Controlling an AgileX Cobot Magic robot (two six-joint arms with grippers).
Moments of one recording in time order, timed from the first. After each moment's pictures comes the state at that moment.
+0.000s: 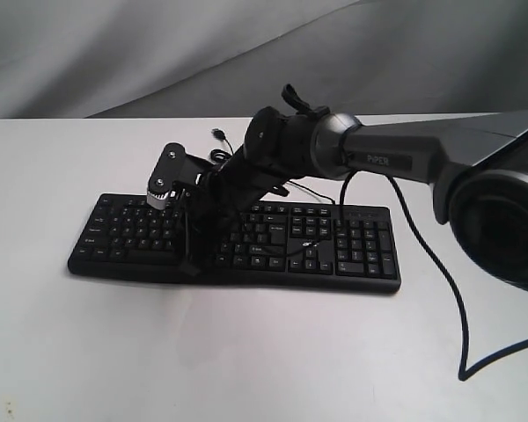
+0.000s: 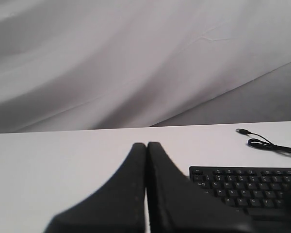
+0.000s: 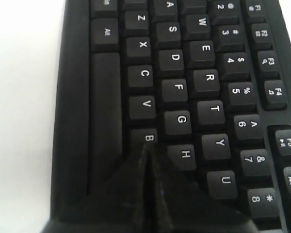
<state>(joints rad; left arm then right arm) 0.15 0.00 0.00 0.12 0.11 -0.07 0.64 2.38 -1.79 0.67 0.68 -1.23</state>
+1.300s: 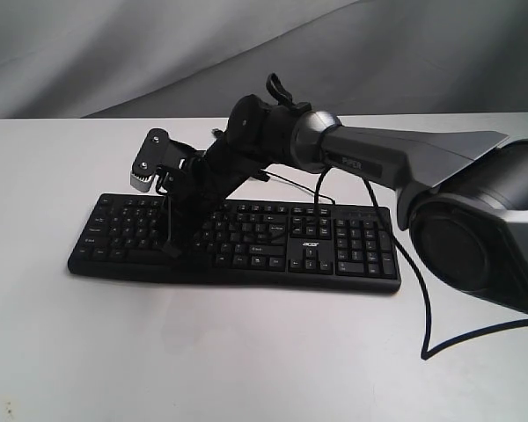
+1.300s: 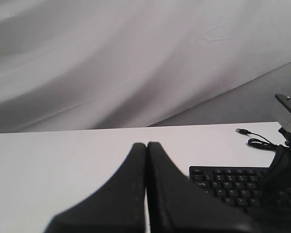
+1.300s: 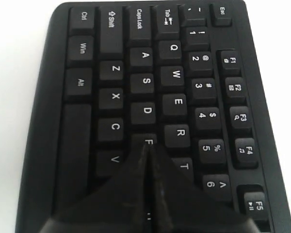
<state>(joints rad) 0.15 0.00 0.00 0.12 0.11 -0.07 0.64 2.50 -2.04 0.66 0.78 -1.19</state>
